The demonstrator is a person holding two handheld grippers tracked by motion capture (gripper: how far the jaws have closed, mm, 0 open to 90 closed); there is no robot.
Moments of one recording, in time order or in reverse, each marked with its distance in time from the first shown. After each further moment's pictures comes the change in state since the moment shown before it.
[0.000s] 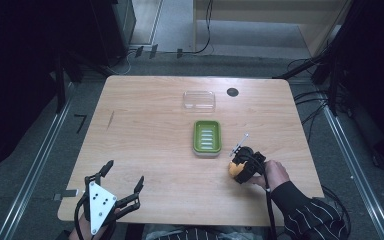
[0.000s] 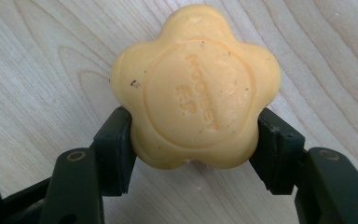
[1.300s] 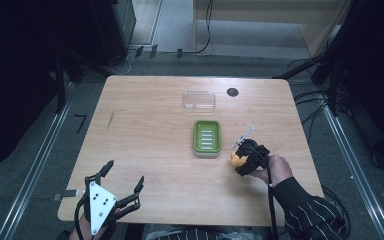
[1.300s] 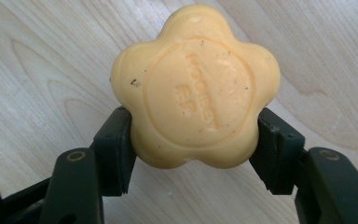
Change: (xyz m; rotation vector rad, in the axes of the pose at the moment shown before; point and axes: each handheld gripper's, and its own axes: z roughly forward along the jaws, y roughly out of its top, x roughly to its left) left arm -0.001 0.000 0.000 0.002 0.001 0.000; right arm -0.012 0.005 -0.019 -0.088 -0.050 0.020
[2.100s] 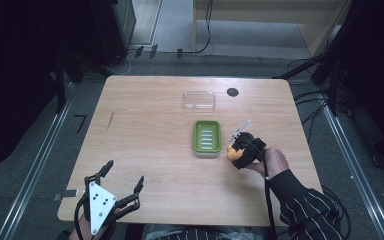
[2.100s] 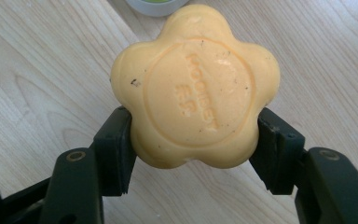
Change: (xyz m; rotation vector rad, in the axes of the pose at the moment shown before) left arm 0.000 0.000 0.000 0.000 0.001 0.000; right arm -0.003 0.019 -0.007 -0.032 -0.019 -0.019
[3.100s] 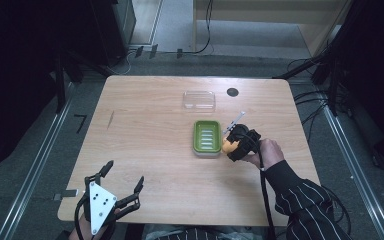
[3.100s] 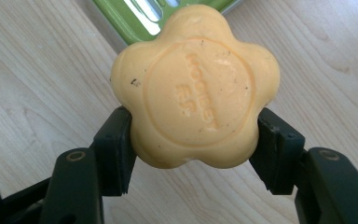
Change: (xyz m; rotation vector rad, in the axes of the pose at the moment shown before) left arm 0.000 0.000 0.000 0.004 -0.001 0.001; right arm -0.003 0.026 -0.009 -0.011 -0.003 -0.032
